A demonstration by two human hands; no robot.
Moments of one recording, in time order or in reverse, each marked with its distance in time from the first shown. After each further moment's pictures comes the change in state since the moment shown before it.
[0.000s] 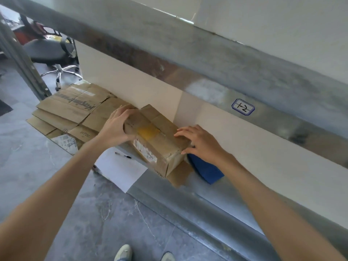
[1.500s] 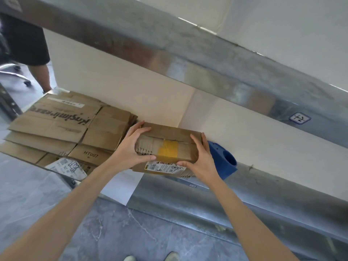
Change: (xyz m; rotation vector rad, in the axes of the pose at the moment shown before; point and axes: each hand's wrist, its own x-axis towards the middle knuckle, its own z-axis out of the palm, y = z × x) left_hand 0.001 -0.059 0.003 -0.442 -0.199 0.211; right_hand 0.015 -0.093 0.072 0.343 0.325 0.713
